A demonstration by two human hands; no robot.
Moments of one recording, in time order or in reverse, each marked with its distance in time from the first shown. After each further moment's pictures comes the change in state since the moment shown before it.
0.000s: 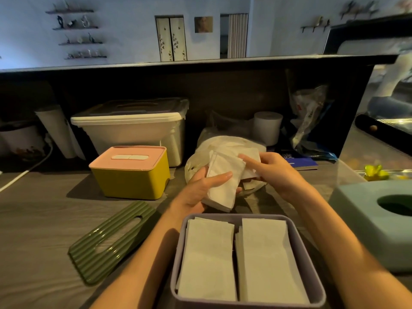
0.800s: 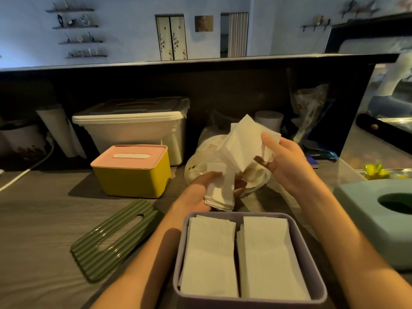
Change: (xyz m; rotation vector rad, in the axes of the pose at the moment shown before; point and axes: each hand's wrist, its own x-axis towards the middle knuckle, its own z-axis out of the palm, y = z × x) left_hand -0.001 0.005 0.015 -0.281 0.184 -0.261; right_hand -0.003 -0.018 -0.012 0.491 0.150 0.053
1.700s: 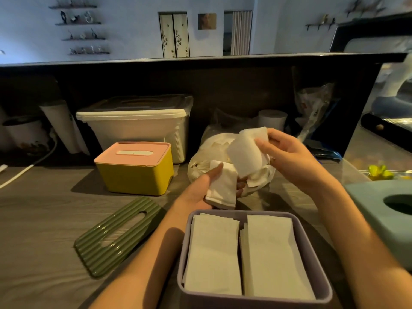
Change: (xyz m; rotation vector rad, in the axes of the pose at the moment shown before) left_hand 0.005 -0.002 -0.017 -0.030 -0.082 -0.143; right_hand -0.004 -0.005 -0.014 -0.329 -0.341 -0.255
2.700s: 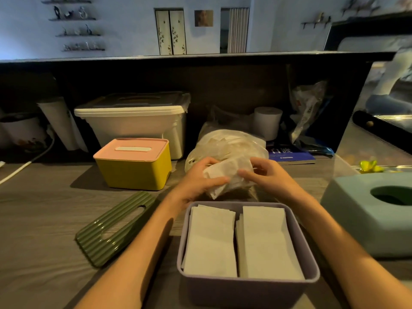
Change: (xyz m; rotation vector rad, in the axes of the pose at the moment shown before) left_hand -0.002 0.009 -0.015 0.893 0.074 0.550; right_hand -0.015 0.051 0.018 -0.287 -0.056 0.092
